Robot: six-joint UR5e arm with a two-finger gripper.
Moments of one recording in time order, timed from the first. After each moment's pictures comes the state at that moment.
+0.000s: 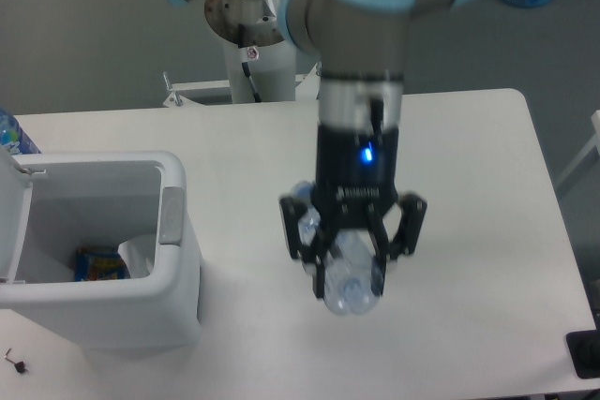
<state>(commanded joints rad) 2.44 -1.82 -1.29 -0.72 1.18 0.16</state>
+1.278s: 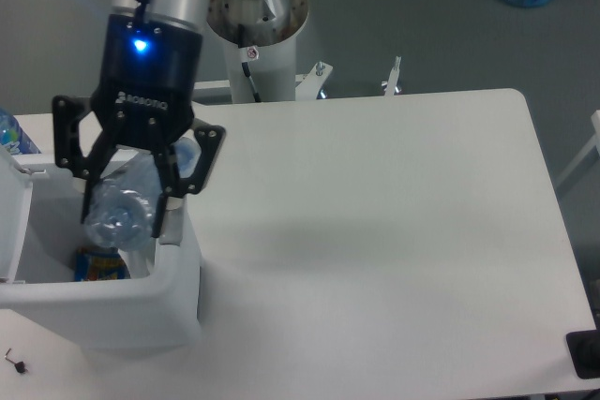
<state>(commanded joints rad) 2.20 -1.78 -1.34 -0.70 1.18 0.17</state>
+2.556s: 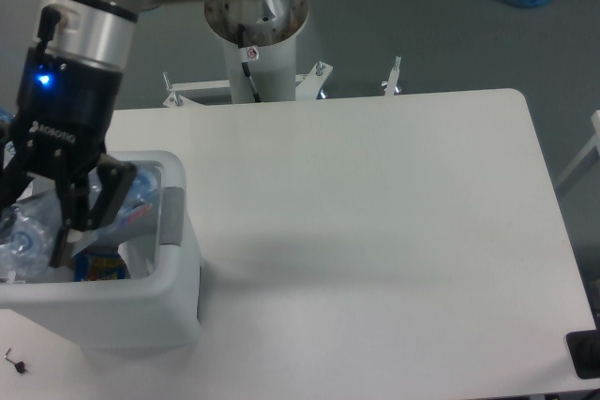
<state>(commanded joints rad) 2.09 -1.86 -1.31 -0.62 1.18 0.26</state>
